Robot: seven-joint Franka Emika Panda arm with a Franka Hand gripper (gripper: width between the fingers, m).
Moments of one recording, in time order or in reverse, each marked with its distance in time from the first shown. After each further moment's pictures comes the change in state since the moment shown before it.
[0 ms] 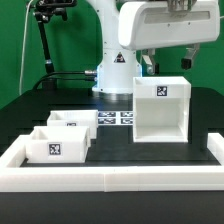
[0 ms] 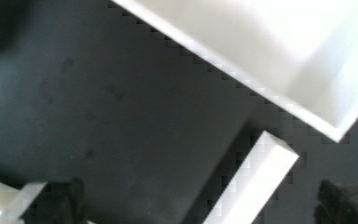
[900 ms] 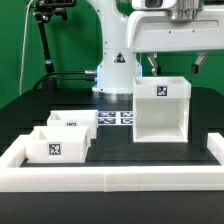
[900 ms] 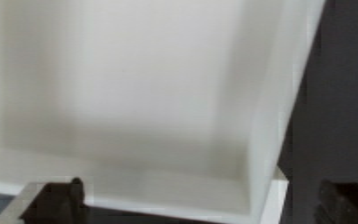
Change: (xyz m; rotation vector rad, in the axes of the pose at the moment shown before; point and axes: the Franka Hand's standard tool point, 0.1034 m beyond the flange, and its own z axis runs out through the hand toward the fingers) arm -0.032 -0.053 0.019 -0.008 0.000 0.451
